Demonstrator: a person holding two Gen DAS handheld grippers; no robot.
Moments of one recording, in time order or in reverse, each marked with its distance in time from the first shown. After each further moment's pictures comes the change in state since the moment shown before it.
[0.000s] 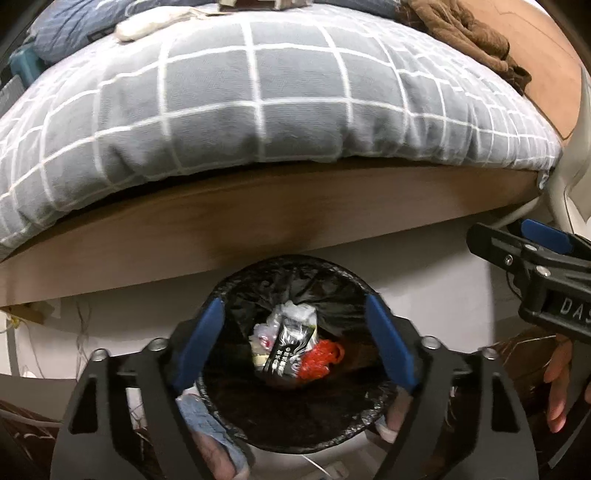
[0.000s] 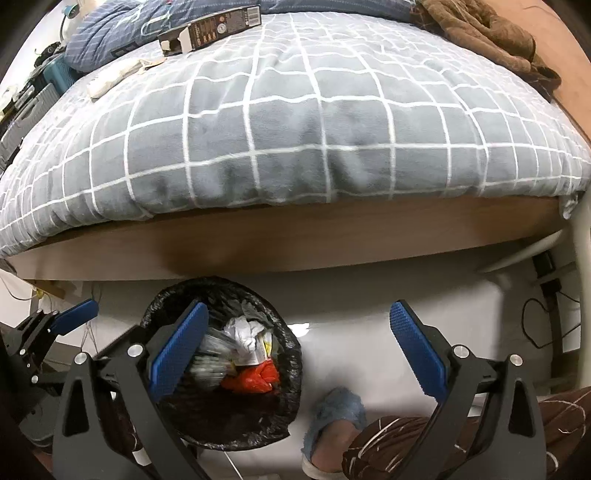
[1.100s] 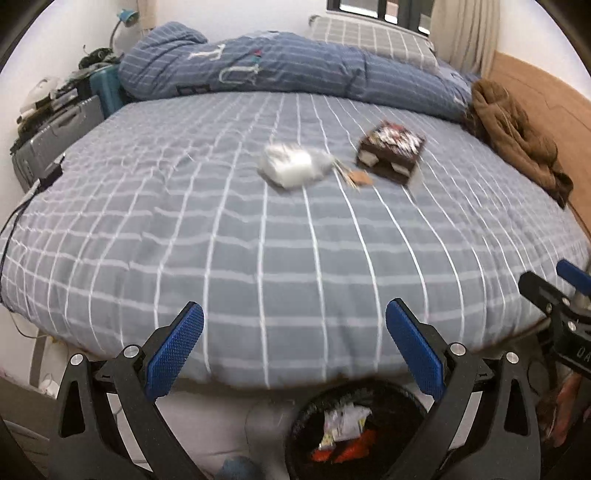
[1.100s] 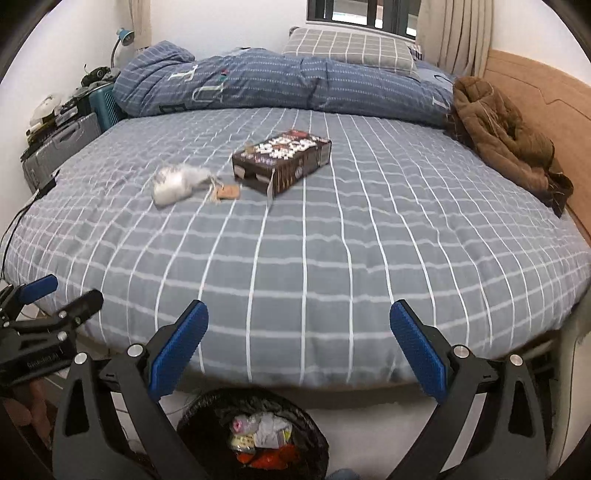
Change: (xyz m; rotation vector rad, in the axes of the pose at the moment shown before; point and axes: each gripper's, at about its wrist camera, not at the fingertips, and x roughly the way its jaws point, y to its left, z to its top) left arm -0.107 0.122 0.107 -0.170 -0.288 0.159; right arm -0.077 0.080 0.120 -0.117 -0.304 0.035
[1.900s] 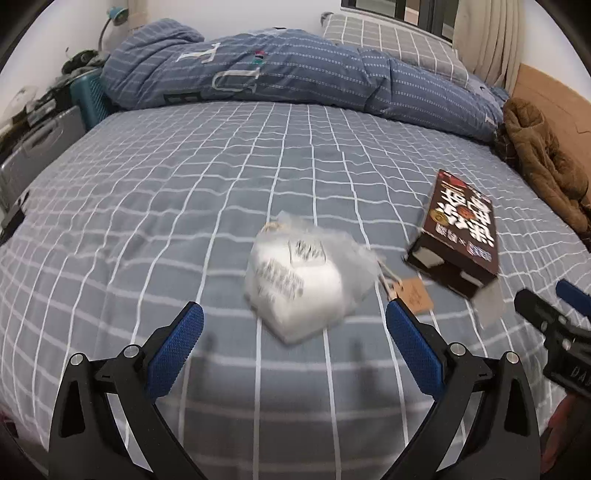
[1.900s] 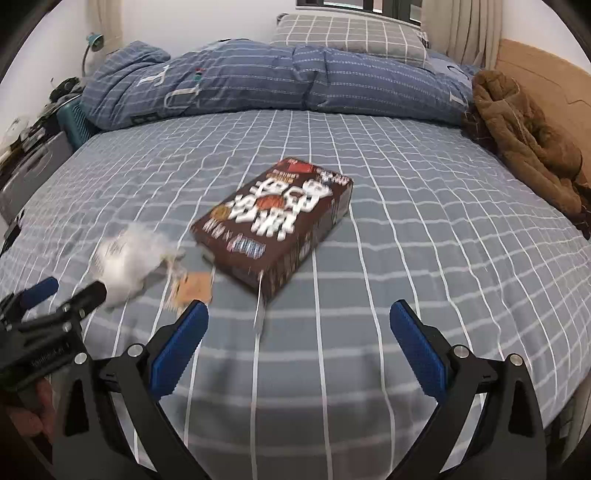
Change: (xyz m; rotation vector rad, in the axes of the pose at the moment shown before) left arm 0.130 0.008 0.133 -0.009 -0.003 0.009; right arm 0.137 0.007 0.120 0.045 0.037 -0.016
